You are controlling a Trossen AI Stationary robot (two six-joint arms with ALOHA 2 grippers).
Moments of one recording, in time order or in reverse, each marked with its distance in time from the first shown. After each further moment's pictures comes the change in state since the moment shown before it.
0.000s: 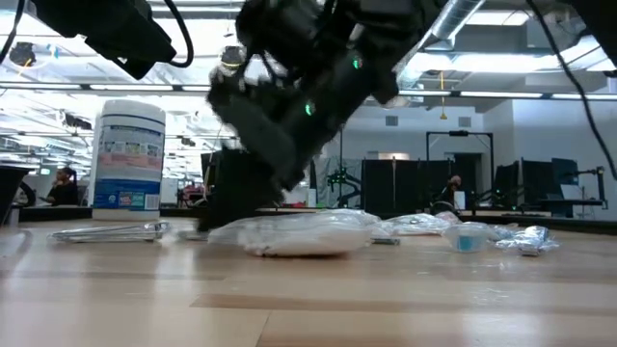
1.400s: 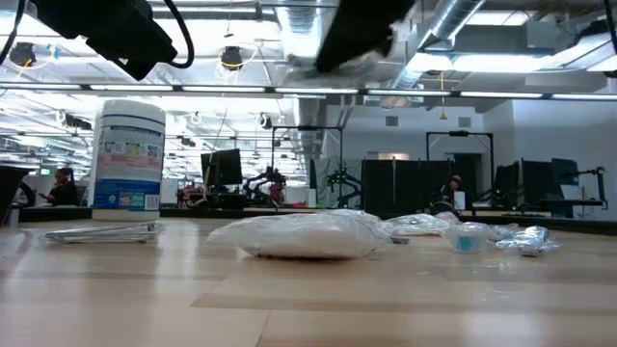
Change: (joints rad) left arm 0.000 0.000 -0.006 0.016 -0.001 0.006; right arm 0.144 -0.441 0.005 -0.556 0.242 0.211
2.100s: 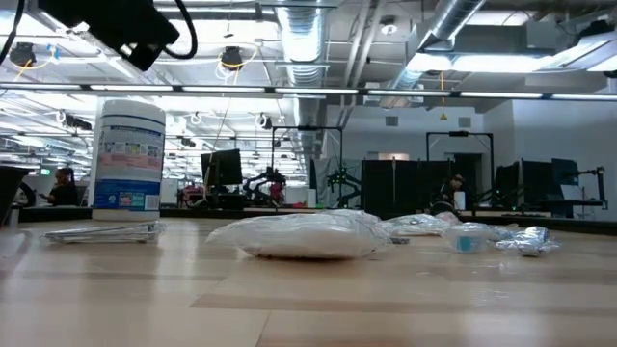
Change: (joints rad) left arm -0.006 0.000 0.000 0.058 0.000 0.049; right arm 0.613 -0.054 0.002 -0.527 -0.194 1.586
